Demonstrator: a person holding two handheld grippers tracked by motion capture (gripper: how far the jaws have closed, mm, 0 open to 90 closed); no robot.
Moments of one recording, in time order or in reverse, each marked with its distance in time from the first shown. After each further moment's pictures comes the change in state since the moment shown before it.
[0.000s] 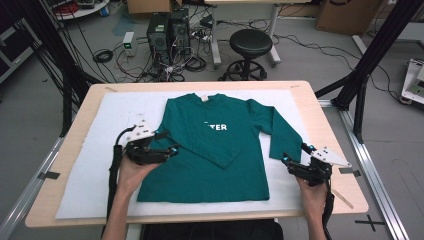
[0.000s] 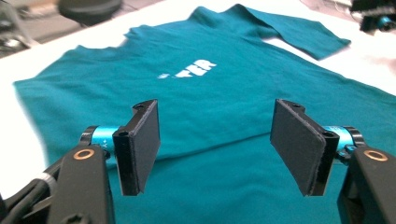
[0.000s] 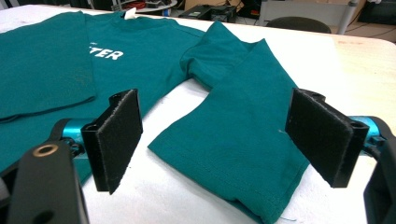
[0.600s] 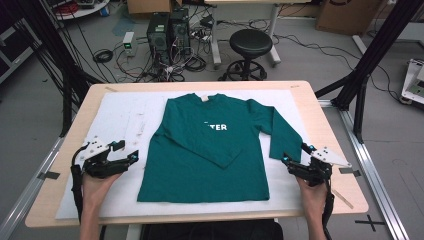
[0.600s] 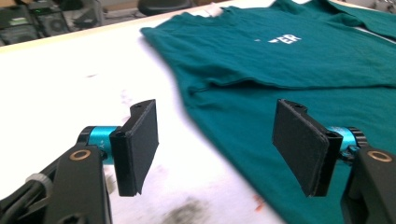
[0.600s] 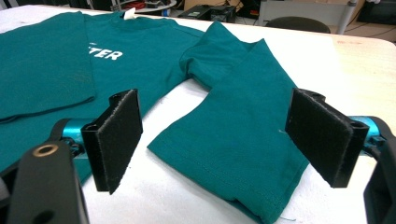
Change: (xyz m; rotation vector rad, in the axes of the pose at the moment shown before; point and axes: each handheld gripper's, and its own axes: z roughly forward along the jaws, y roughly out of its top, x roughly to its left) left arm 0.055 -0.075 -0.061 -0.063 0.189 -0.089; right arm 0.000 0.000 0.000 0.000 -0.002 0.002
